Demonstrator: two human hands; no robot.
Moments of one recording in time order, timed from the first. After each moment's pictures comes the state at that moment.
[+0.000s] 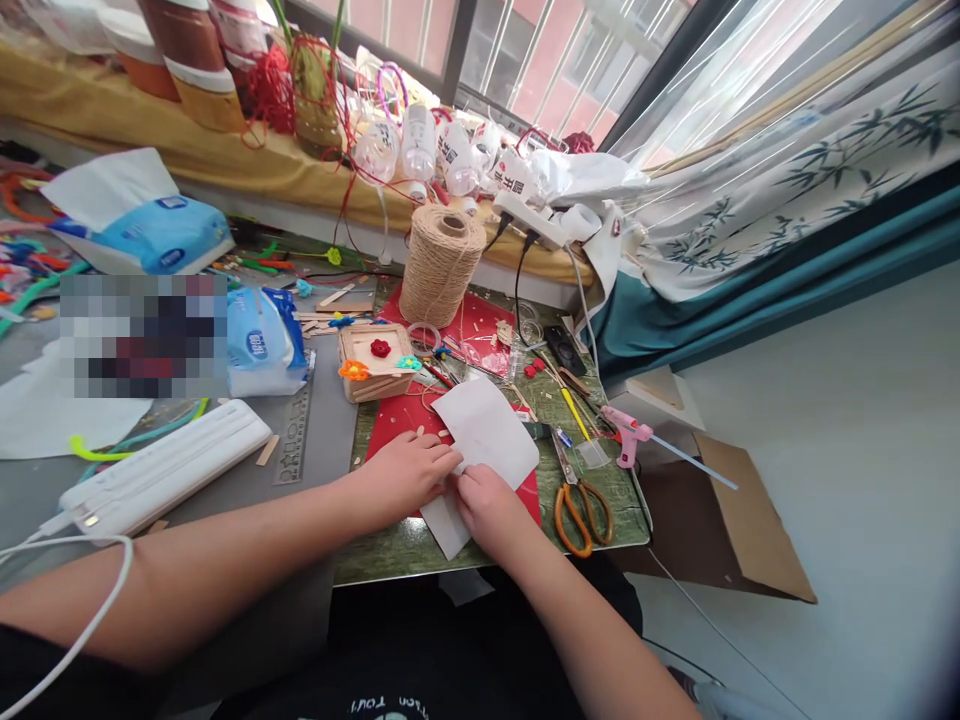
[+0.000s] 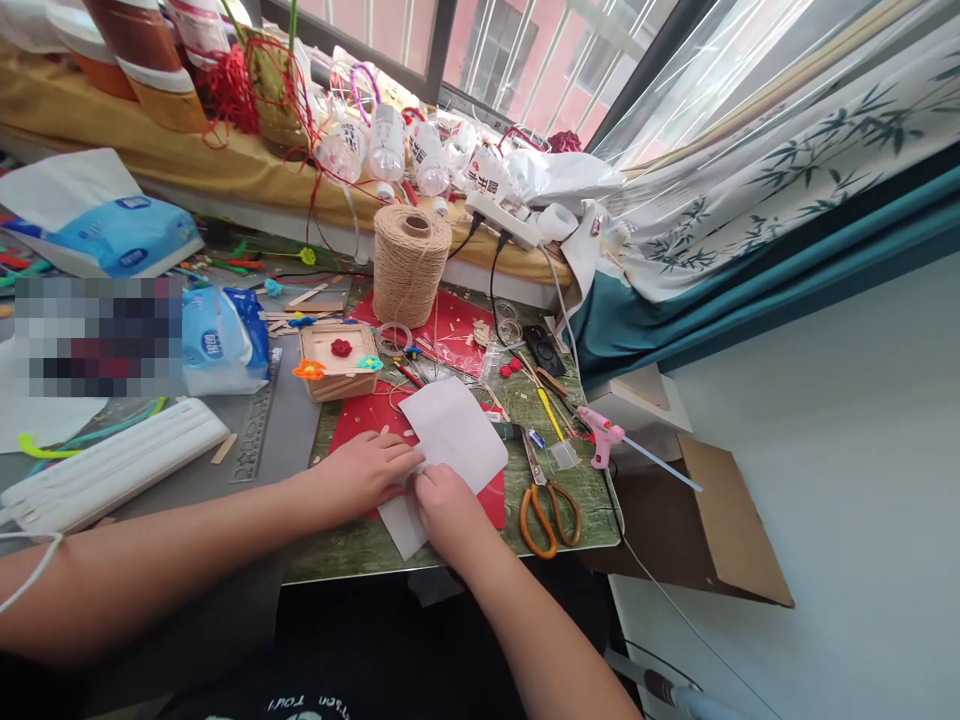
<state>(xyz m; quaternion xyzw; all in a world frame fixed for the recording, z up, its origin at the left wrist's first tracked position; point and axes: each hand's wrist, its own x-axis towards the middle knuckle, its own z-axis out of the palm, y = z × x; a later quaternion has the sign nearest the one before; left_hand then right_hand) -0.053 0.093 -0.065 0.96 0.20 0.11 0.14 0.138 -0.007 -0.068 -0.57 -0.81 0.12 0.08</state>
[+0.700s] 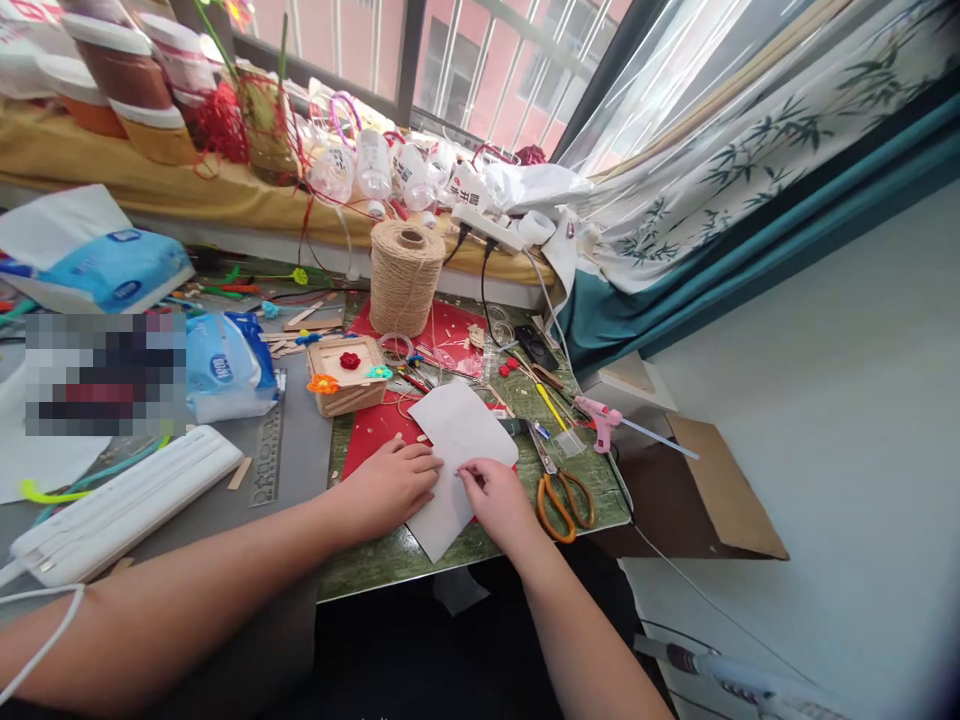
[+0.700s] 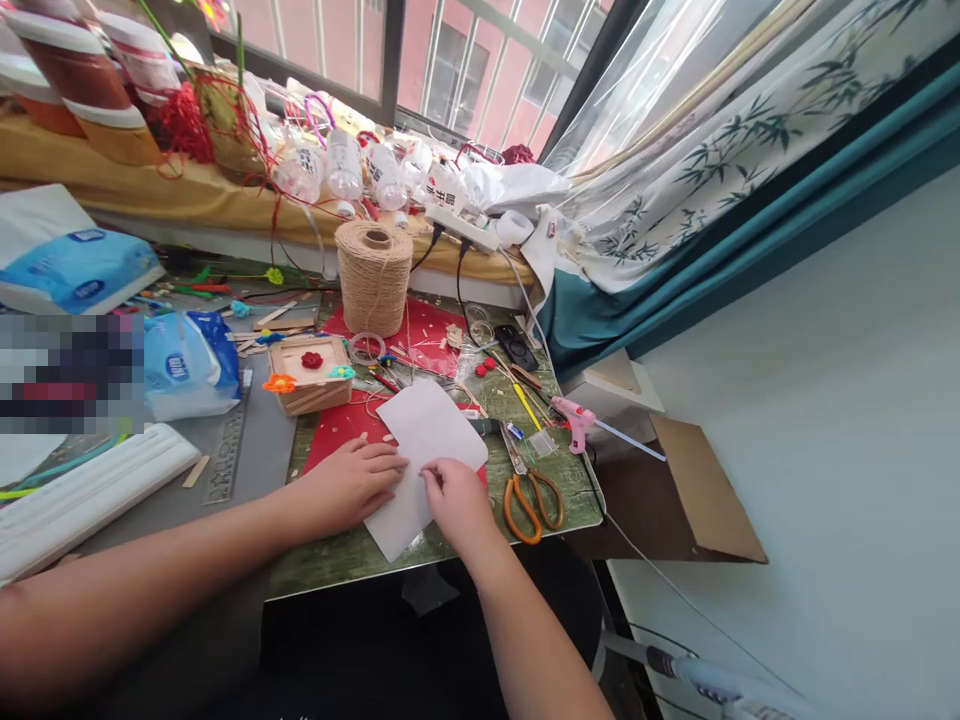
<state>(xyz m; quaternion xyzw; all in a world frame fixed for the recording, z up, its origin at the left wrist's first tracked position) -0.050 0.087 -0.068 0.97 0.15 0.13 0.15 0.162 -0.012 -0.060 -0.72 -0.58 0.27 0.28</state>
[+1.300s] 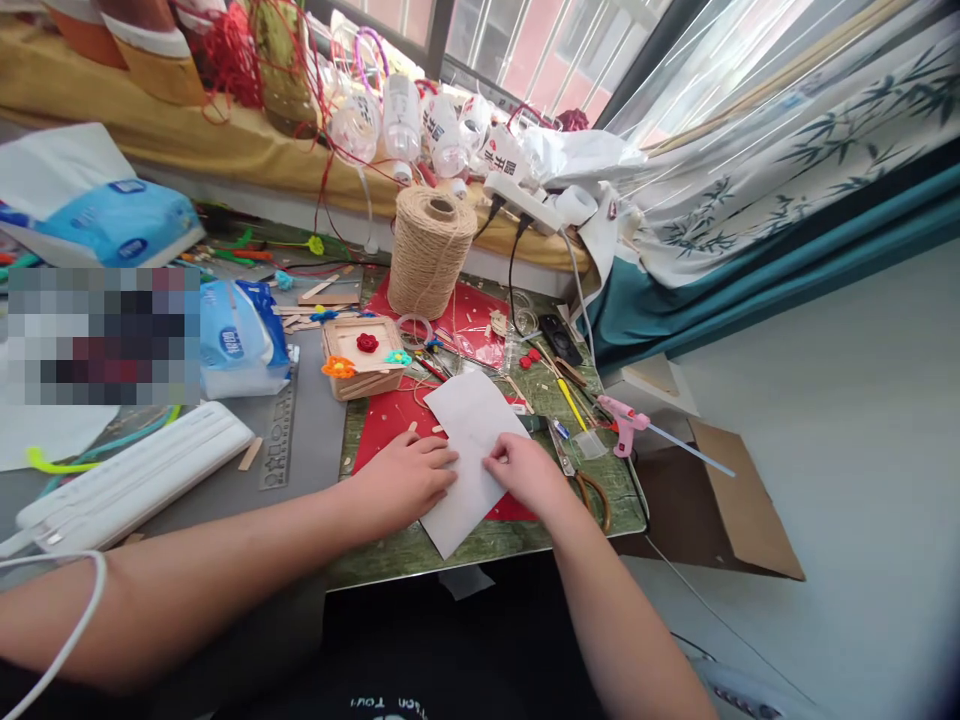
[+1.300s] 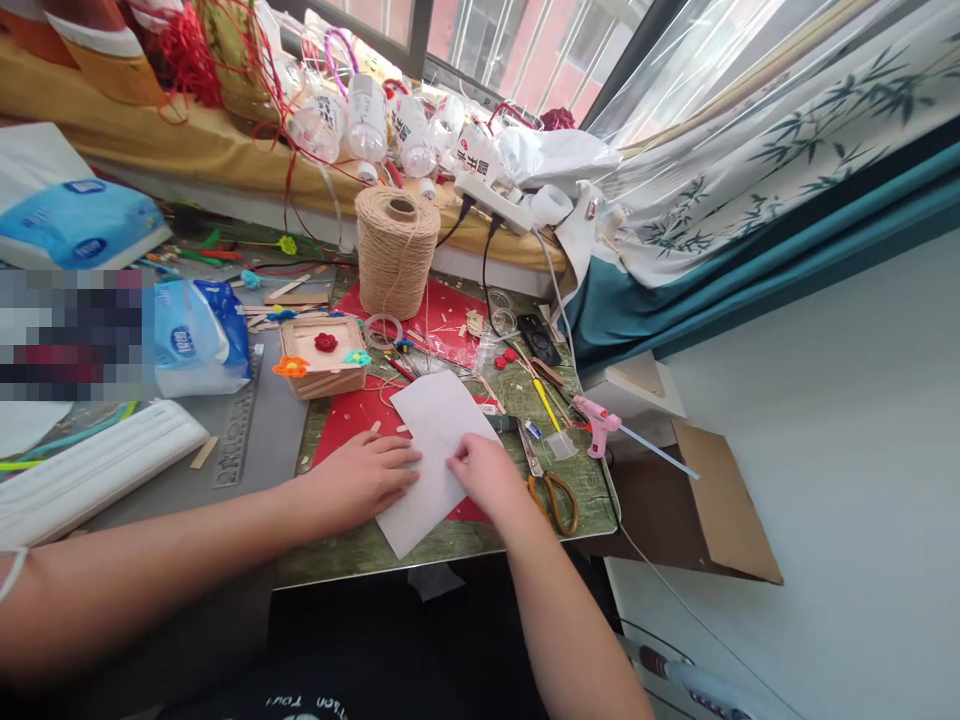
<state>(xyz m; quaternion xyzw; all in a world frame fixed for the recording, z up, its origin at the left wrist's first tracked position) -0.049 0.087 -0.076 0.96 0.17 0.13 0.18 0.185 0.026 -0.040 -0.77 -0.56 0.29 0.14</state>
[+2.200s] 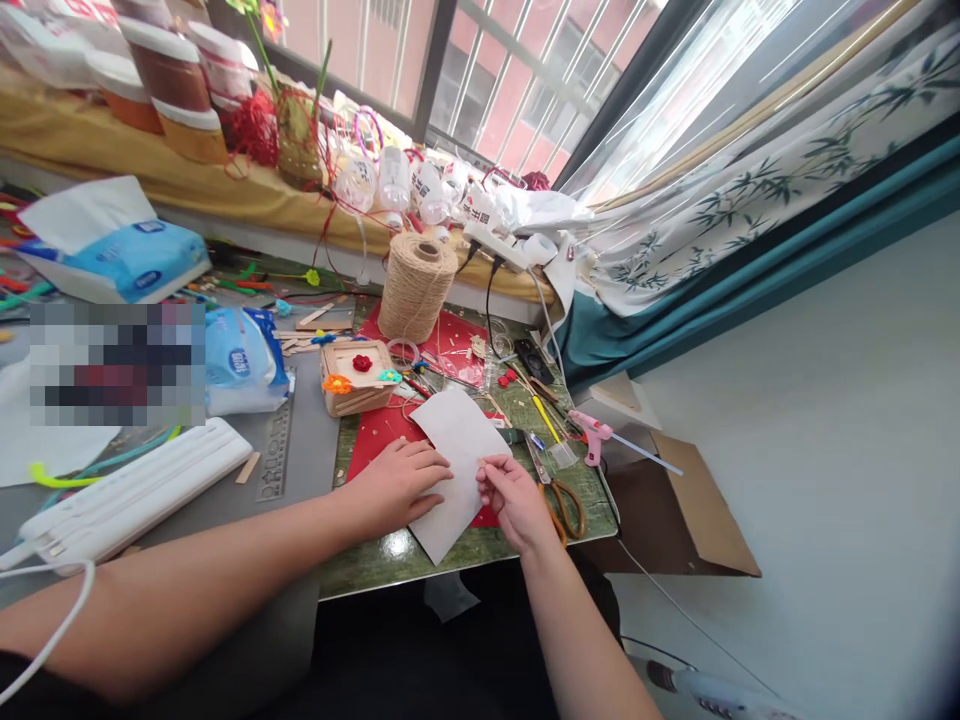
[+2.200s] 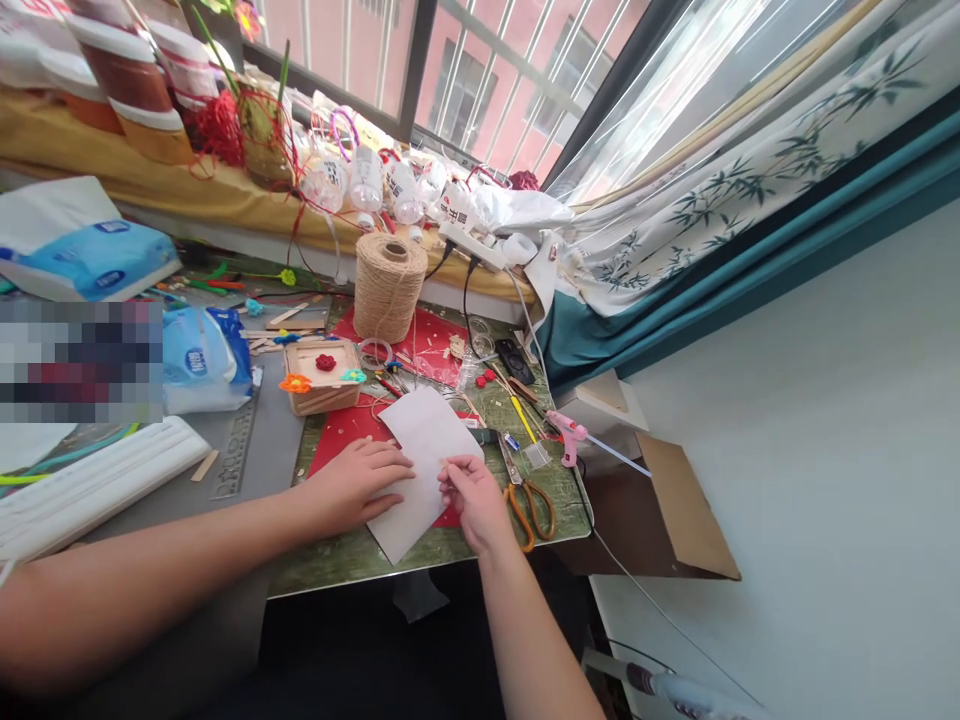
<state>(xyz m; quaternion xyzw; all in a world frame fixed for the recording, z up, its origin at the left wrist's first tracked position) -0.055 0.086 -0.065 0.93 0.17 0.22 0.25 0.165 -0.016 -0.046 -0.64 -0.33 0.48 0.50</state>
